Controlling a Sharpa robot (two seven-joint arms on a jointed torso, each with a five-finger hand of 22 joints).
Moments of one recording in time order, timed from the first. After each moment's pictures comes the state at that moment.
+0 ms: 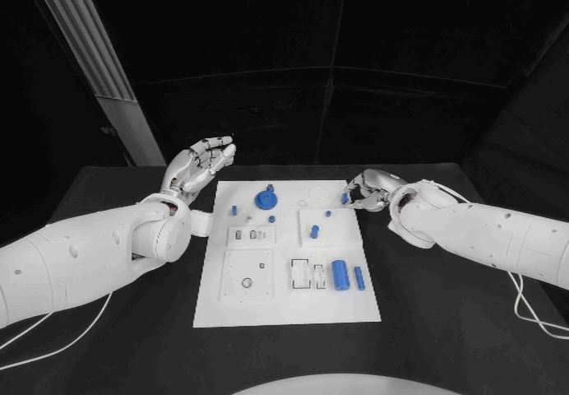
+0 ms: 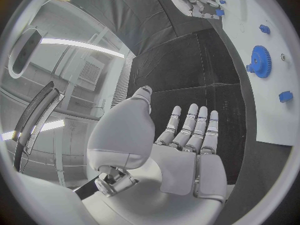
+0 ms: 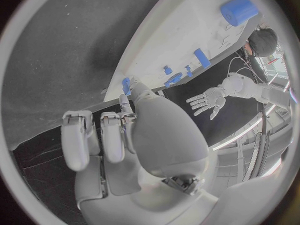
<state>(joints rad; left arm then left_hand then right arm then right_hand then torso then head) 1.26 -0.68 -0.24 1.26 0.00 -0.34 0.68 1.20 -0.02 -0.06 0.30 0.40 0.28 0.14 0.60 0.07 0.31 0.27 0.69 0.07 0.13 0.26 0.86 0.06 0.08 0.25 0.29 0.16 0.40 1.12 -0.75 -0.06 1.17 -1.29 -0.39 -0.11 1.48 -0.02 0.11 0.15 0.09 0.84 0.10 0.10 0.08 1.47 0.04 1.57 1.31 1.47 -0.02 1.57 1.31 0.01 1.47 0.09 1.57 1.31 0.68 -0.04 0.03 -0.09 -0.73</state>
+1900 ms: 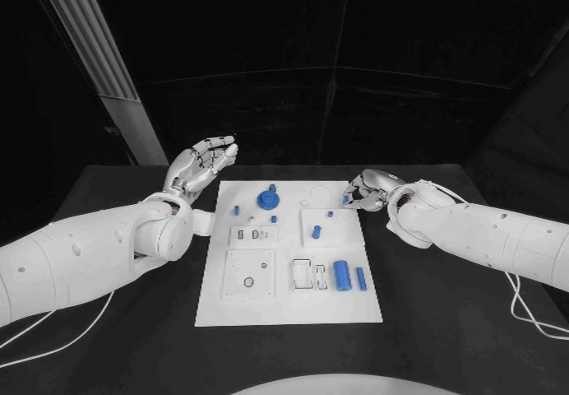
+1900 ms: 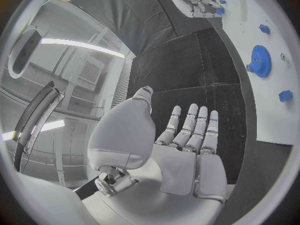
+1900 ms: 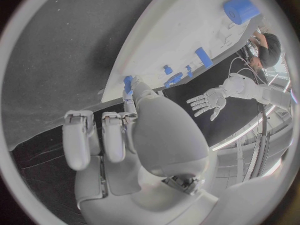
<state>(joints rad) 1.26 -0.68 -0.24 1.26 0.00 -0.35 0.68 1.20 -0.01 -0.06 0.30 0.40 0.28 0.14 0.61 0.07 0.31 0.27 0.69 0.07 0.13 0.26 0.86 0.06 0.08 0.25 0.29 0.16 0.40 1.12 -0.72 -0.06 1.14 -1.29 -0.39 -0.11 1.47 0.02 0.13 0.15 0.08 1.04 0.08 0.15 0.09 1.47 0.02 1.57 1.31 1.47 -0.04 1.57 1.31 0.01 1.47 0.07 1.57 1.31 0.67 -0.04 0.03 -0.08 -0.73</state>
